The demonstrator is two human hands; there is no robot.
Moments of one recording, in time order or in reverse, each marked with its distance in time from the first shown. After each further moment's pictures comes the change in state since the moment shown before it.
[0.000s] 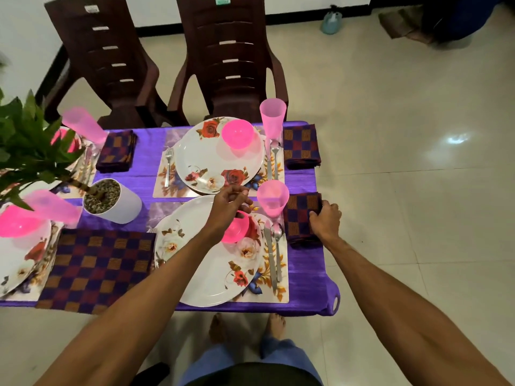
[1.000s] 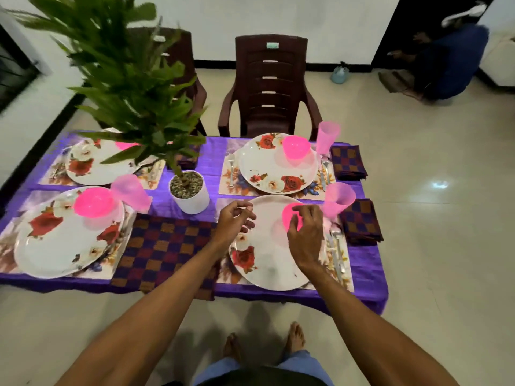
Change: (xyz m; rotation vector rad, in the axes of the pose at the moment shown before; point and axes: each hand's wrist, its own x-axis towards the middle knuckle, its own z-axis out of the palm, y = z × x) left_hand -0.079 -0.049 -0.198 -0.127 0.024 0.044; right_hand -0.217 -0.162 0.125 0.163 0.455 -0.582
